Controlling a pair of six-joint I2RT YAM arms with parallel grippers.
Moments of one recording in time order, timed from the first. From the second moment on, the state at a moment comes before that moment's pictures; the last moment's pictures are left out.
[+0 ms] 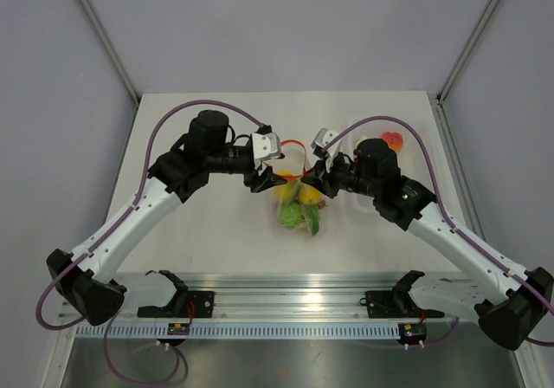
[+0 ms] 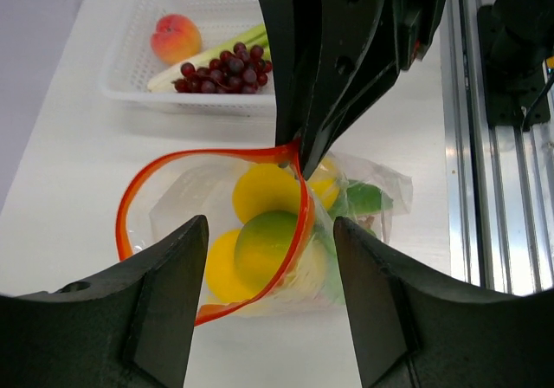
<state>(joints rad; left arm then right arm) -0.63 1.23 1.31 -0.49 0.72 0.49 0.67 1.08 1.01 -0.25 -0.37 -0.18</state>
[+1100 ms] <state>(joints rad) -0.64 1.08 1.24 -0.59 0.56 0.40 0.57 1.30 1.10 0.00 -0.60 -0.13</state>
